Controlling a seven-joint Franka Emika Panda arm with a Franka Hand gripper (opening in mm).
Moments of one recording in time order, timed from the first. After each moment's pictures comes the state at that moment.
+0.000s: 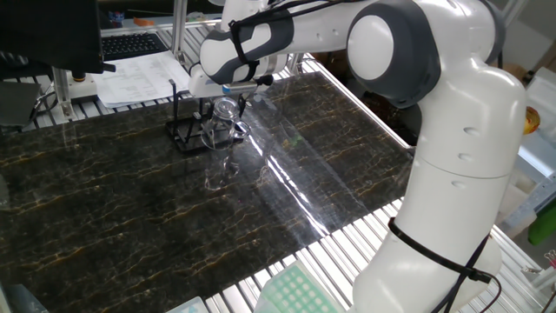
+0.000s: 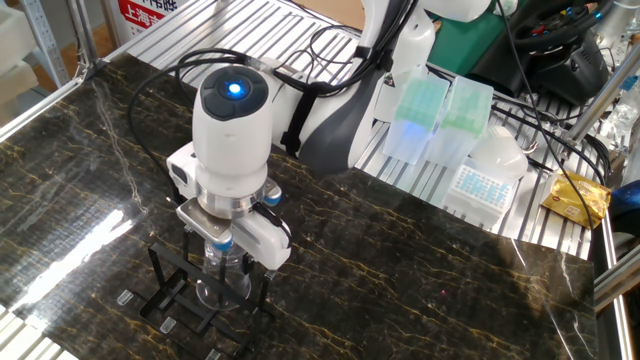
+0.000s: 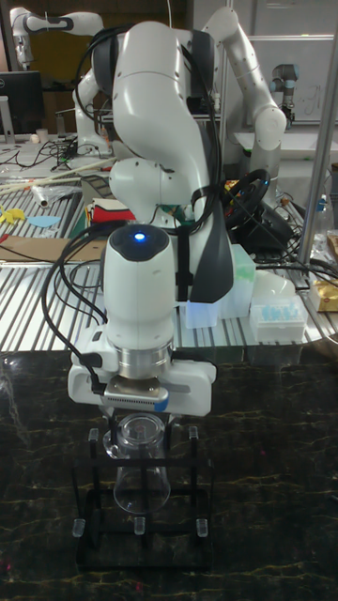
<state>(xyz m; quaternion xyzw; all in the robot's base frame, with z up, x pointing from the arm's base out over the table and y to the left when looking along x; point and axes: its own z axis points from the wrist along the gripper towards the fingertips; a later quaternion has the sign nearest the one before) 0.619 -0.028 0.172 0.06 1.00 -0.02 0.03</state>
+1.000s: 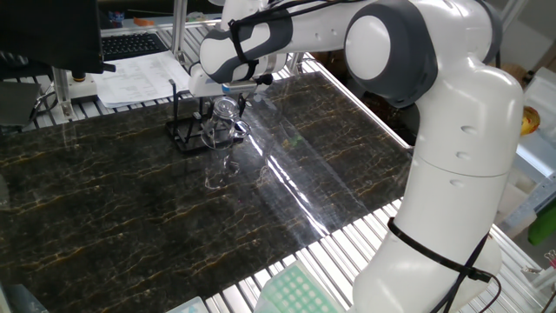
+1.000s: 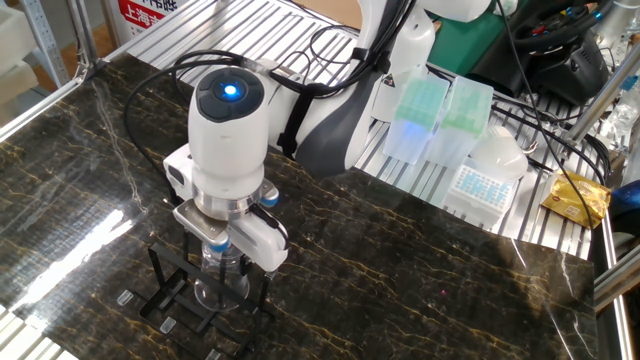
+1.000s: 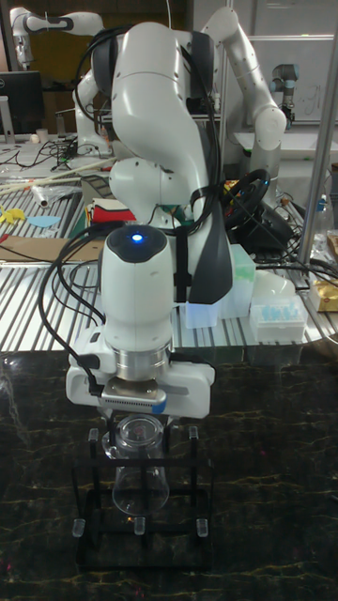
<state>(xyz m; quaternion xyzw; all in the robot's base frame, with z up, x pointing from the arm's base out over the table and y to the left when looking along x) 0.623 -0.030 0.172 0.06 1.00 -0.01 0.03</state>
